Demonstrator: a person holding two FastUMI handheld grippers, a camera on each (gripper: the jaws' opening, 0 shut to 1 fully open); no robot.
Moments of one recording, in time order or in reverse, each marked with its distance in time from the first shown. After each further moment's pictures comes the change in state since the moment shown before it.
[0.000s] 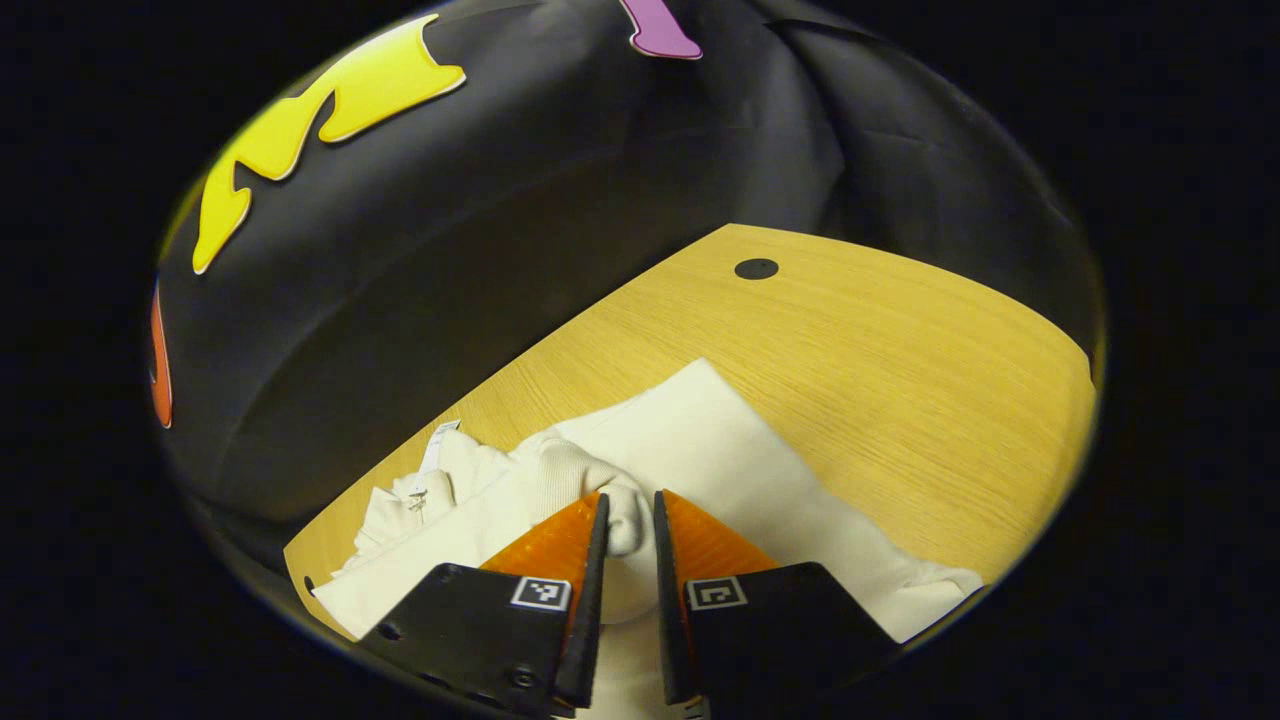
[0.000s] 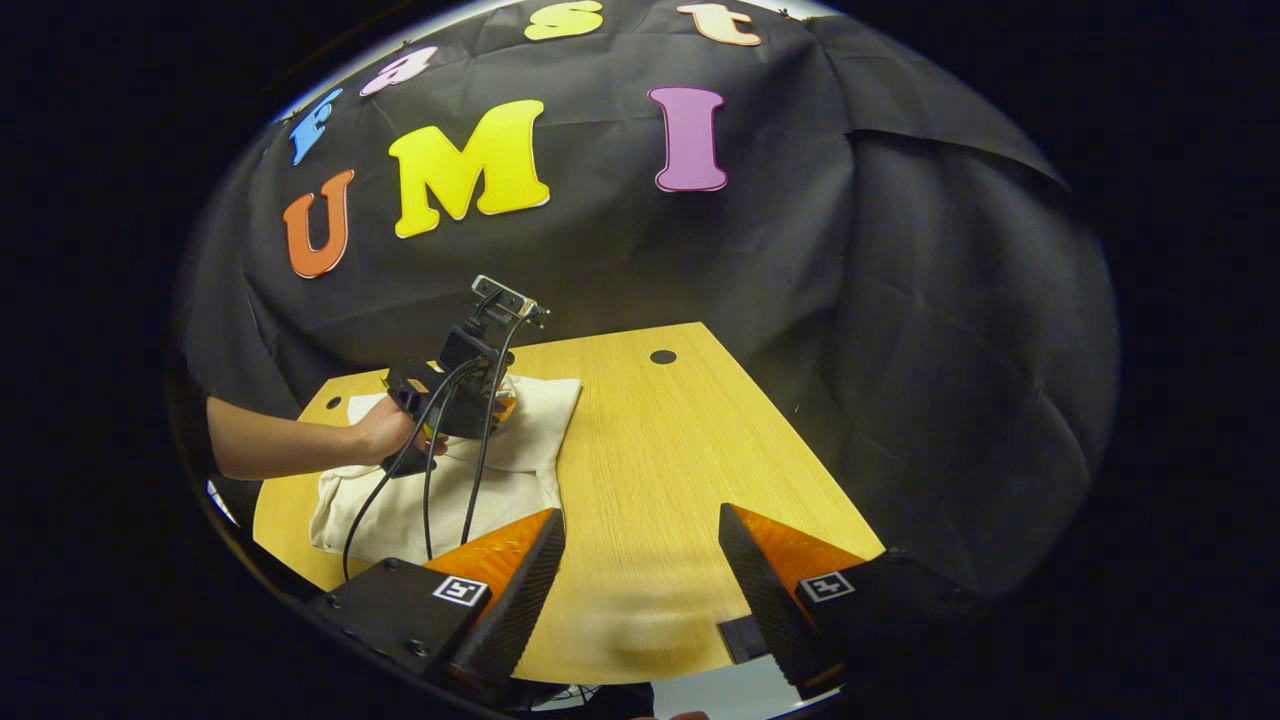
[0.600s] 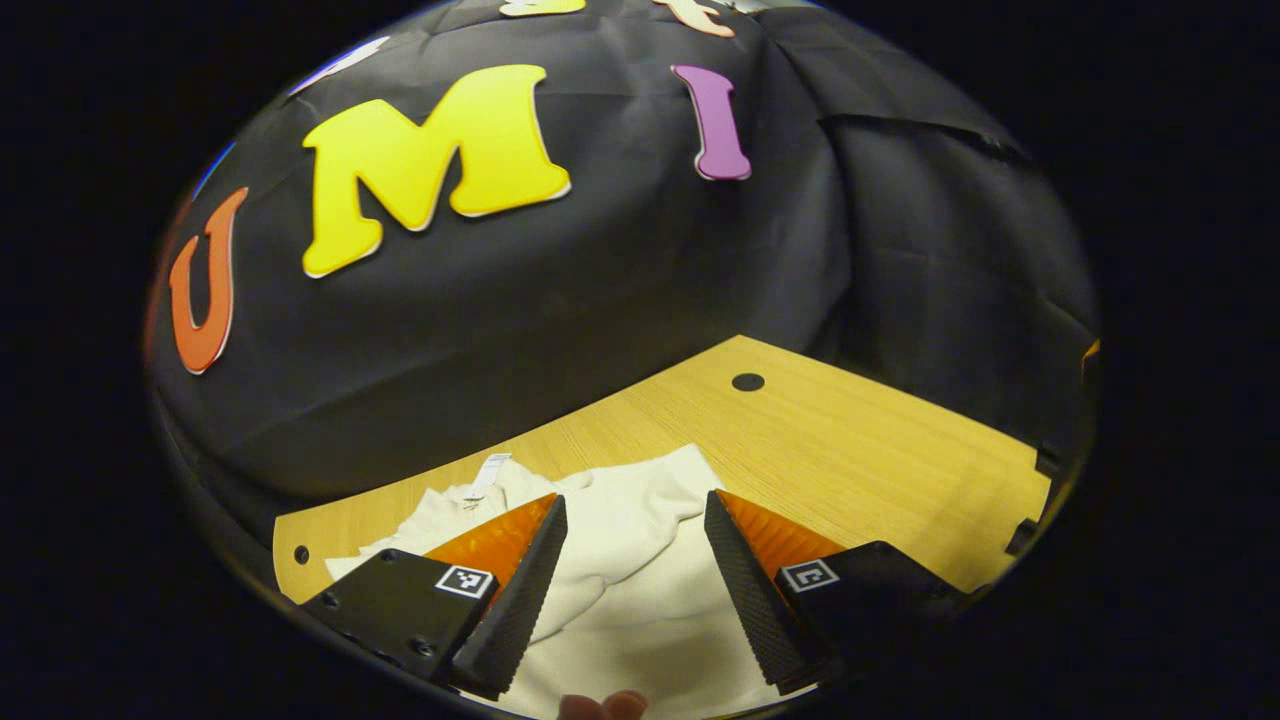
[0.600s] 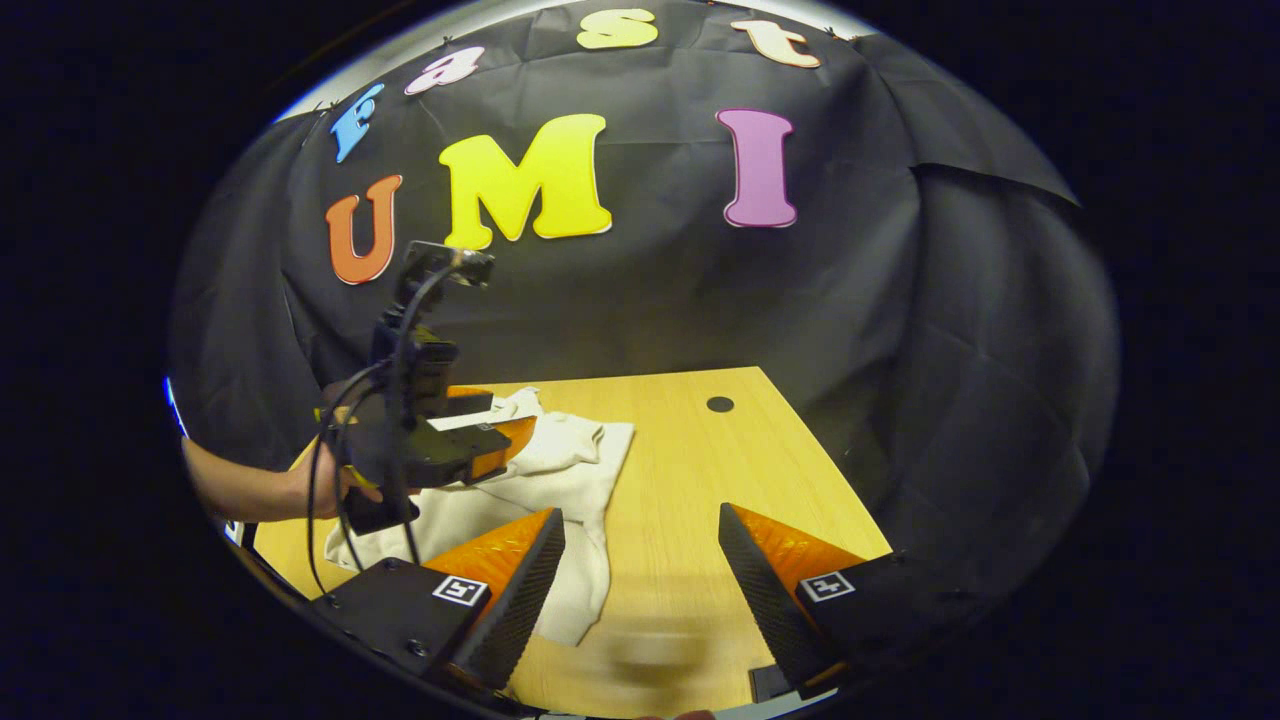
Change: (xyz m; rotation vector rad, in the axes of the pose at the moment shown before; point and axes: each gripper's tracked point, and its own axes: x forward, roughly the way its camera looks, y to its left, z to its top) left arm -0.153 0.031 0.037 -0.232 -0.248 0.064; right arm 0.035 0.068 0.054 -0.074 -0.099 0.150
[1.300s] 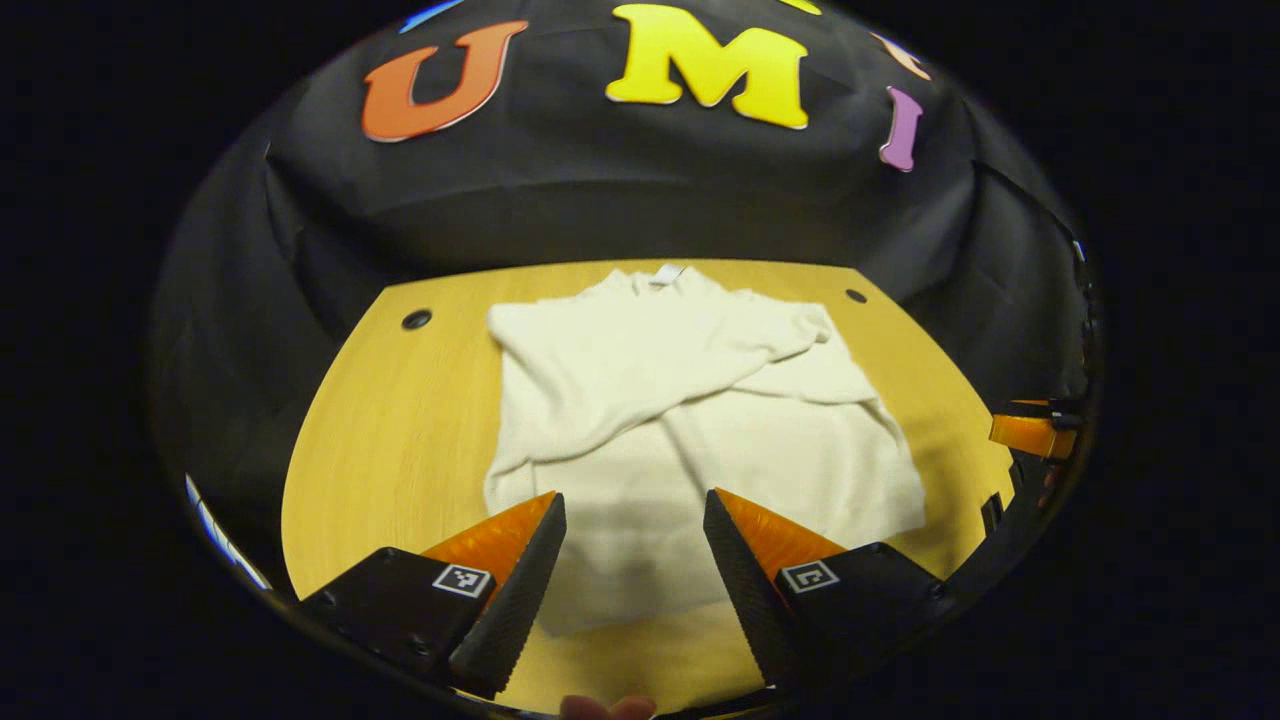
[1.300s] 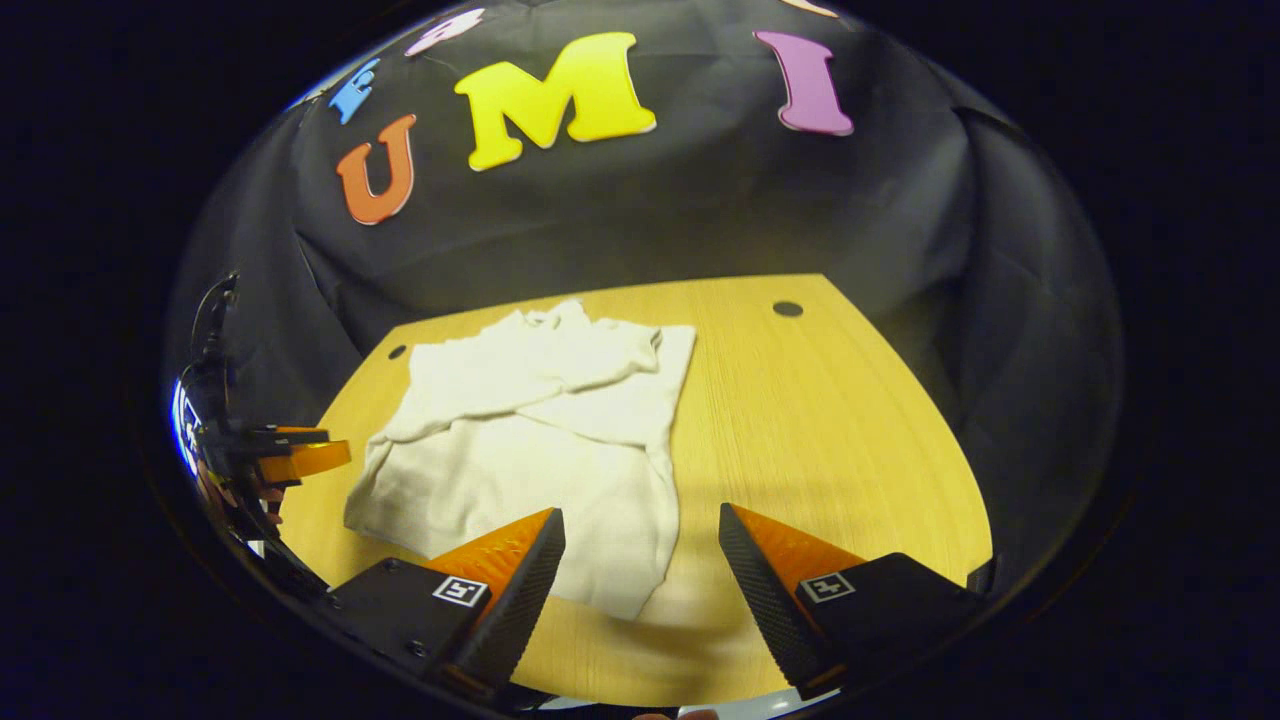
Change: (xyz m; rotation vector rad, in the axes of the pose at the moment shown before) left arm -0.213 0.123 -0.217 -0.396 0.433 0.157; right arm 0.041 0.033 -0.124 0.046 0.336 0.062
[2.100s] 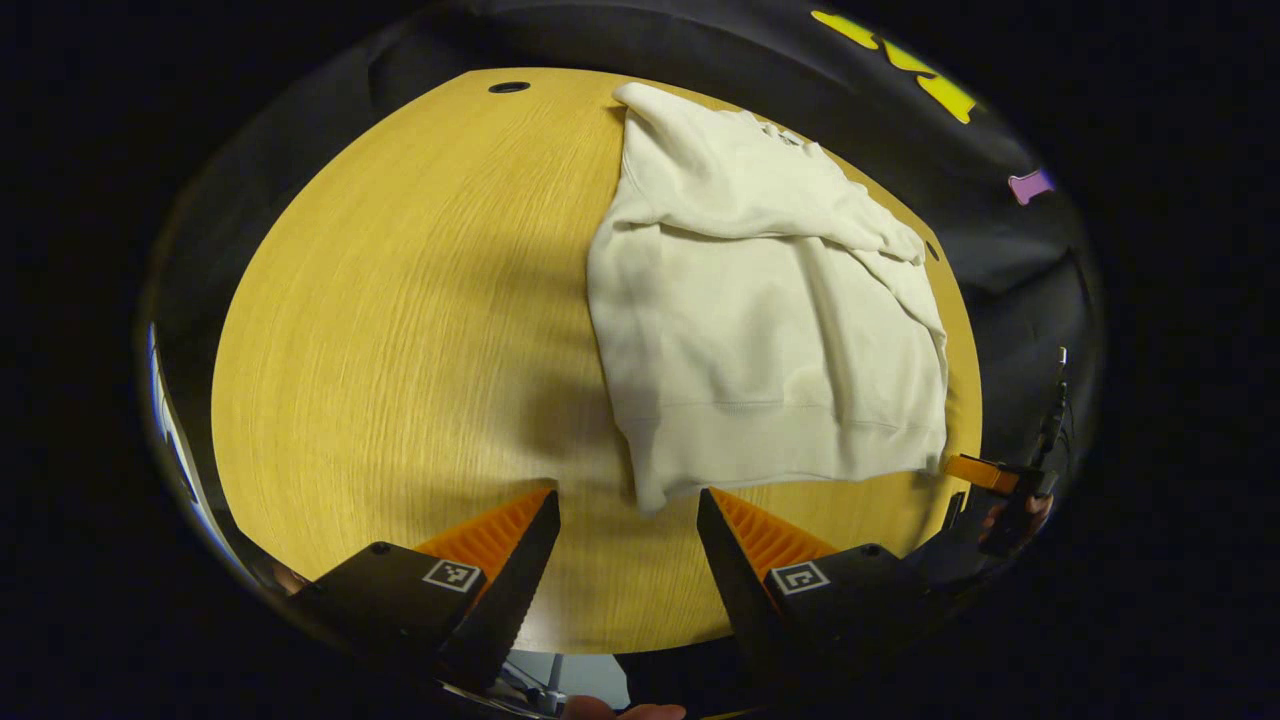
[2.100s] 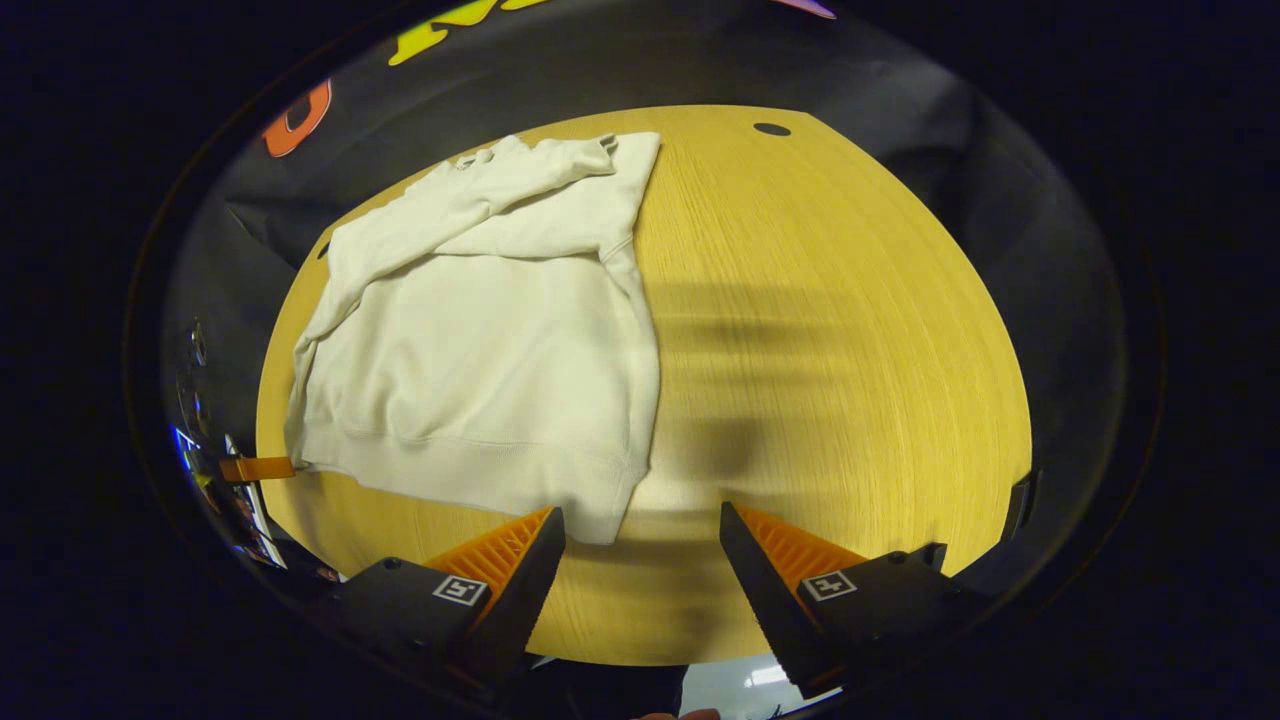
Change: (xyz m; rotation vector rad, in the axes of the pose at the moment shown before) left arm -0.004 0.022 -0.093 -0.326 0.427 -0.101; right arm 0.055 -0.005 -0.101 0.044 0.437 -0.096
